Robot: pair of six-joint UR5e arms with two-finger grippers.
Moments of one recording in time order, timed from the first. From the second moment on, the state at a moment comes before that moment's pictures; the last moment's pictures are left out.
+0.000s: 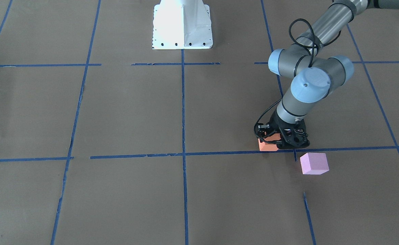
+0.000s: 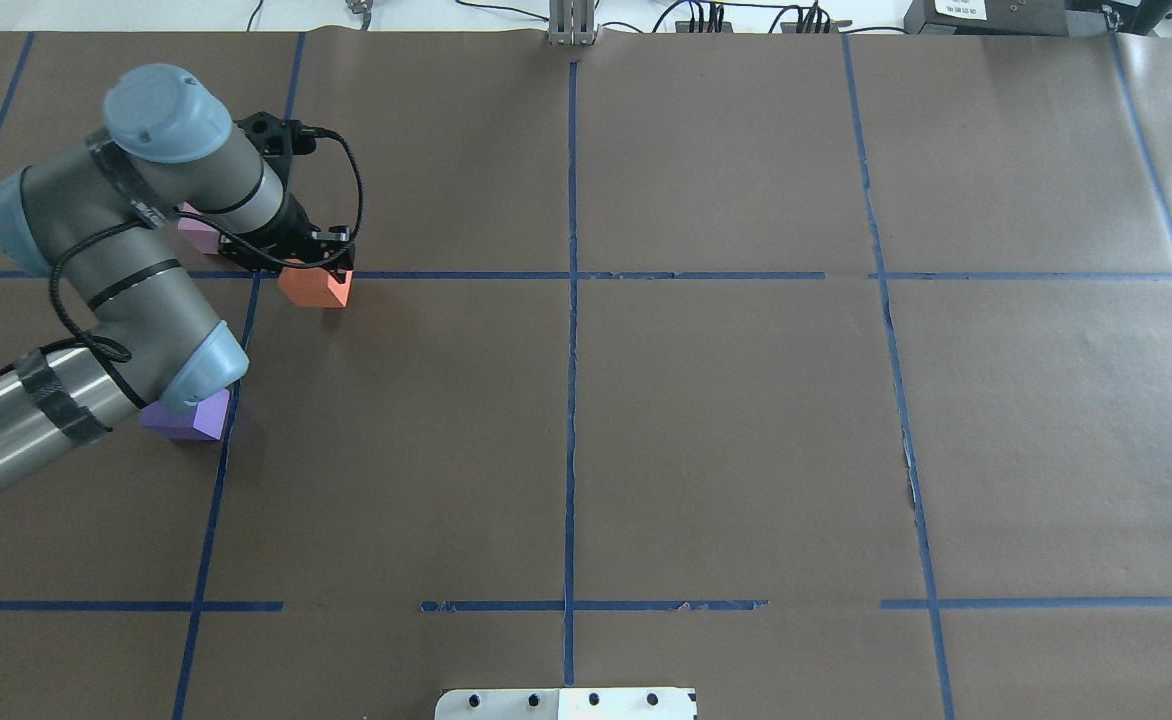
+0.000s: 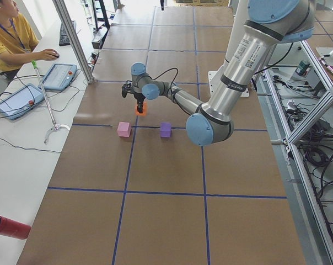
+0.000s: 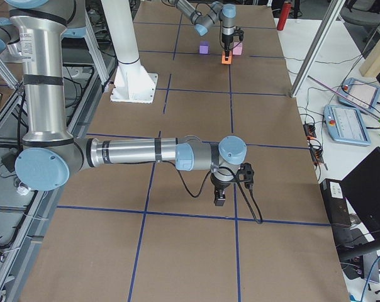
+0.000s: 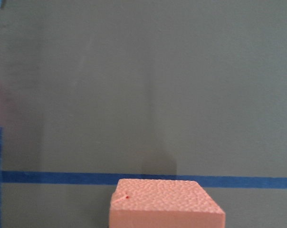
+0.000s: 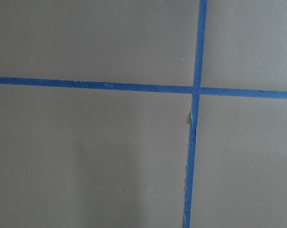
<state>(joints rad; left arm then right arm) -0.85 -2.06 -1.48 -1.85 -2.09 -0.91 1.46 -1.56 1.64 -1.61 2.38 0.06</state>
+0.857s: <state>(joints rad) -0.90 -1.91 -1.49 -1.86 -2.18 -0.75 1.46 -1.56 1.64 -1.61 2.38 0.06</state>
